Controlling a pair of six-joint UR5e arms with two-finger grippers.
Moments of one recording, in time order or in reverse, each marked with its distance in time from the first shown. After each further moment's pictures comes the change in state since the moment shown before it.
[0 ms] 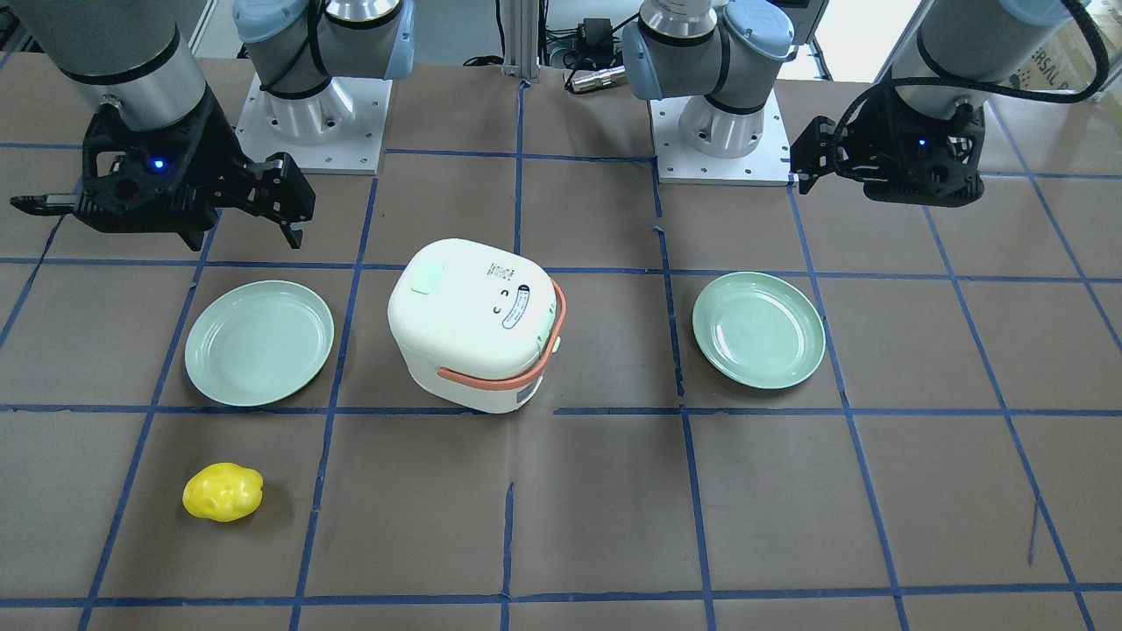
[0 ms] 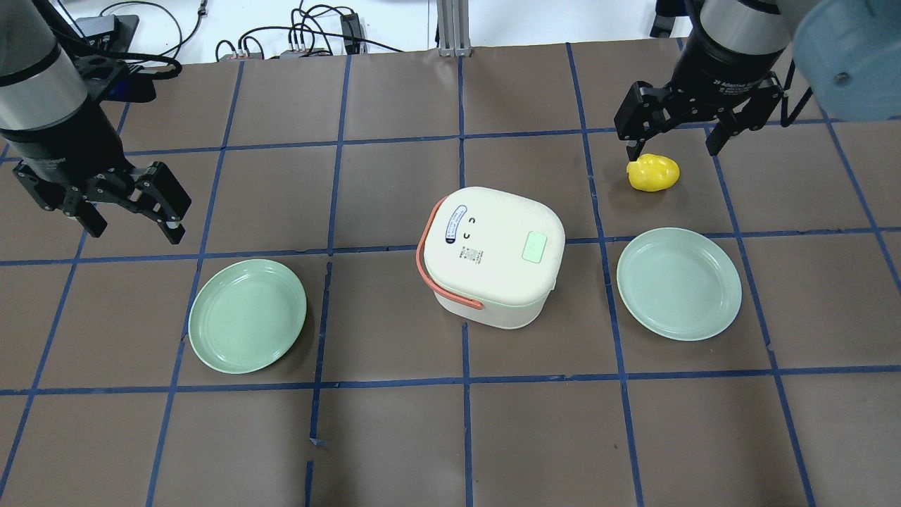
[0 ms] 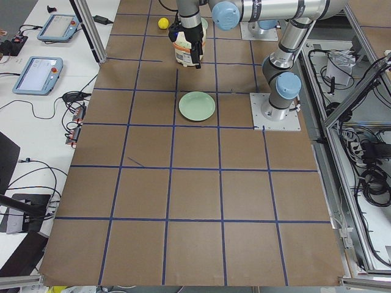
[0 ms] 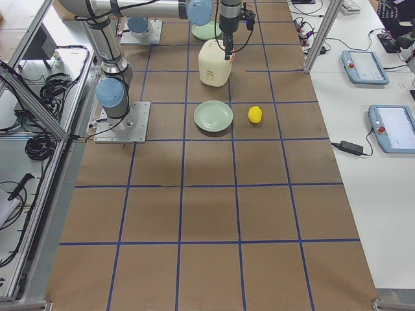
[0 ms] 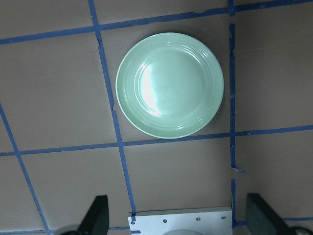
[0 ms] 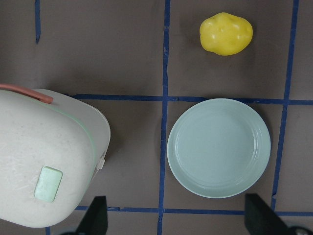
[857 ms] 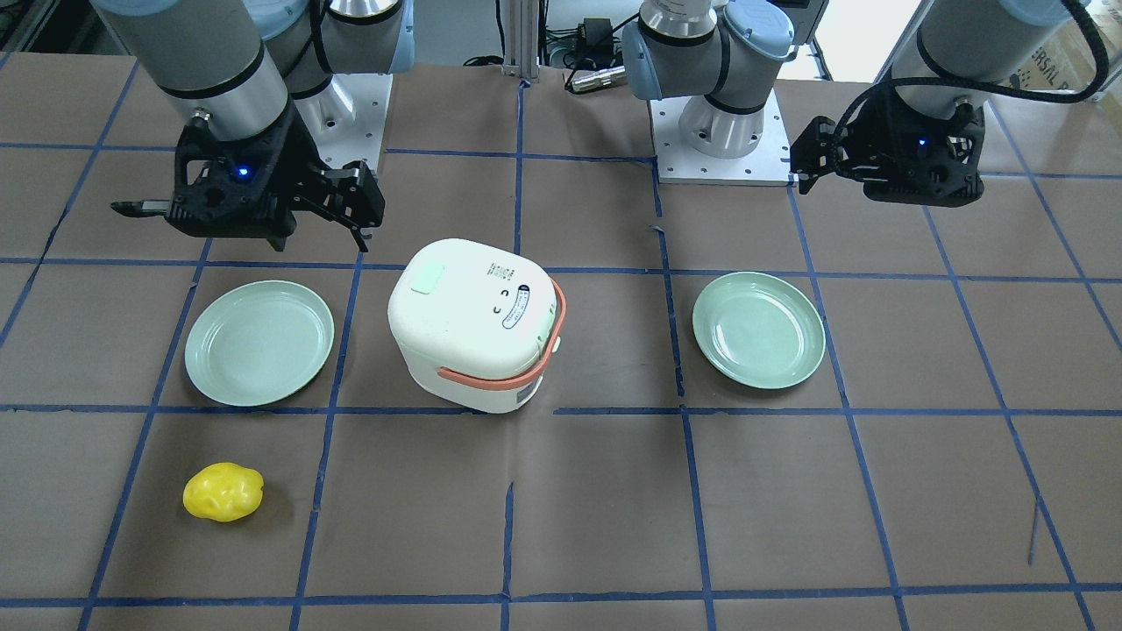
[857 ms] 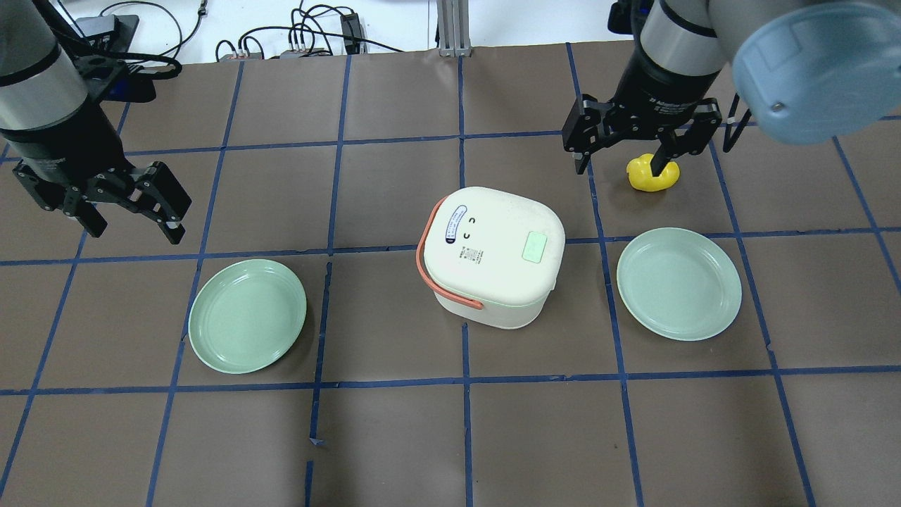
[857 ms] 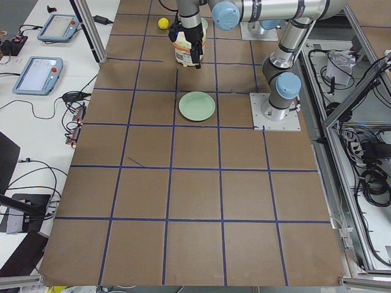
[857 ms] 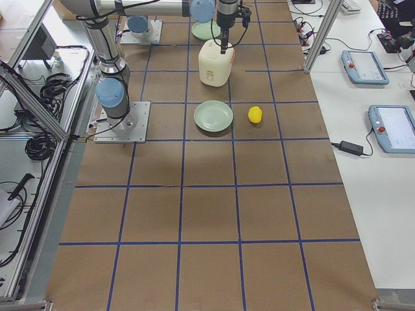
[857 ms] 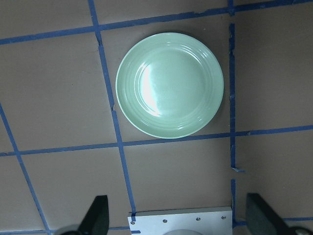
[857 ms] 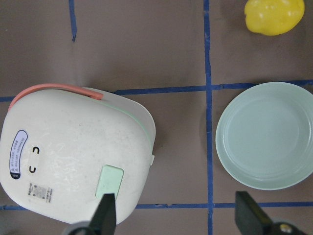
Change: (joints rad) left arm 0.000 0.000 0.000 0.000 0.000 0.000; right arm 0.112 0.023 0.026 -0.040 0.066 0.199
